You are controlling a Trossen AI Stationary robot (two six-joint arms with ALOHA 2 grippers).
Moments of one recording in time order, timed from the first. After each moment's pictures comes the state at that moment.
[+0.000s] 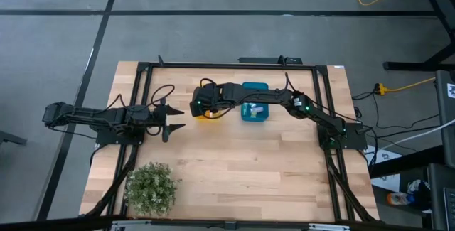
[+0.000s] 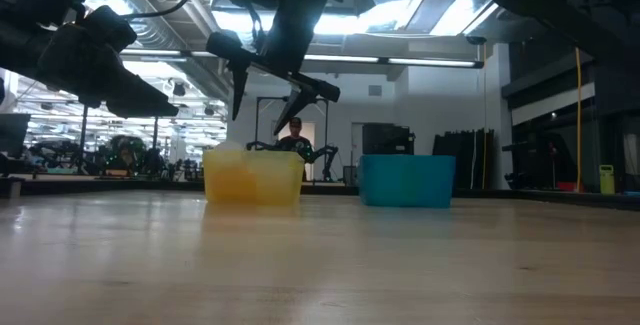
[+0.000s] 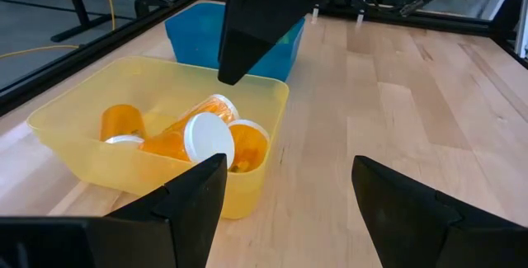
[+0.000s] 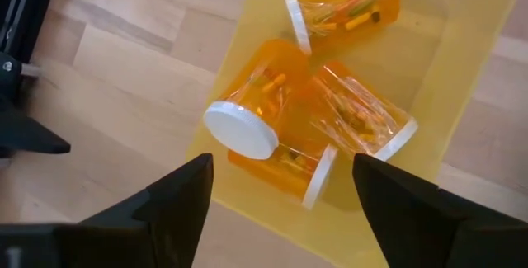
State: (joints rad) left arm 0.01 0.32 0.04 -0.02 -0.20 -0.15; right arm -0.09 2.43 2.36 -1.04 0.21 1.11
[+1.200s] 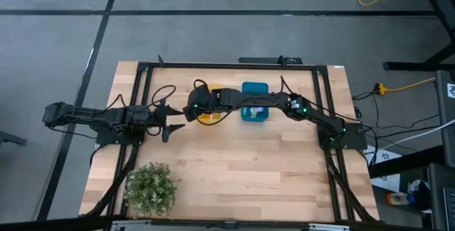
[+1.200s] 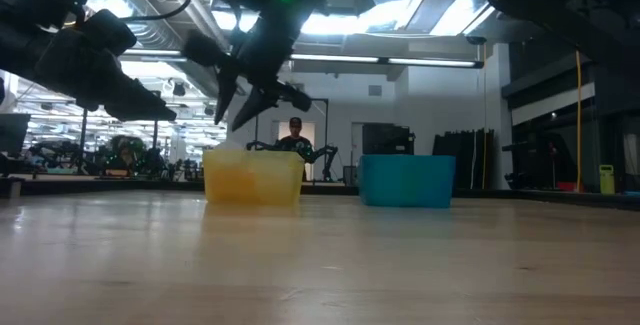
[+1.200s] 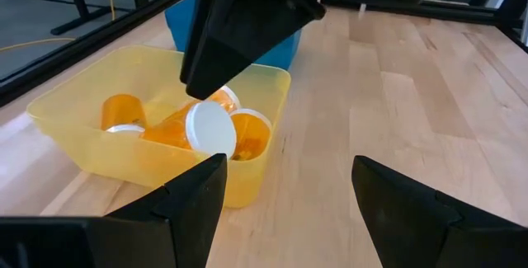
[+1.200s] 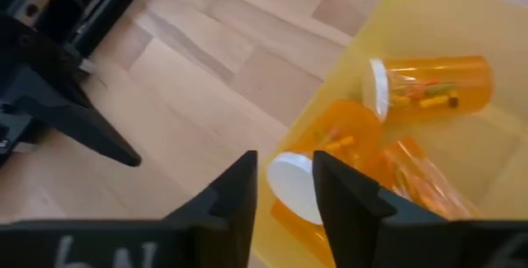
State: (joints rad) left arm 0.01 0.32 0.04 -0.04 -0.20 -0.15; right arm -0.06 2.46 2.33 -0.80 0.29 0.86
